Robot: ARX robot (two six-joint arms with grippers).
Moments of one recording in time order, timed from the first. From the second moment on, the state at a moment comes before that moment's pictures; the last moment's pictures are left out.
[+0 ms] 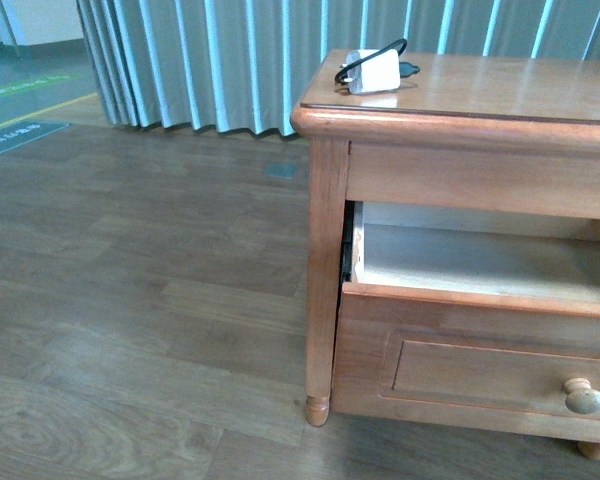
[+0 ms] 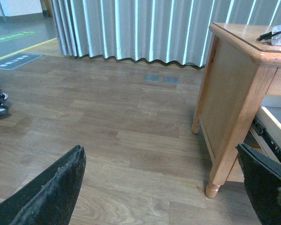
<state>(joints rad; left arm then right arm) 0.00 0.00 0.01 0.00 0.00 0.00 -0.18 1.64 0.13 1.11 -0.19 -0.16</state>
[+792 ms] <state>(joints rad) 0.00 0.00 0.01 0.00 0.00 0.00 -0.67 0.67 0.23 0.27 -0.64 -0.01</state>
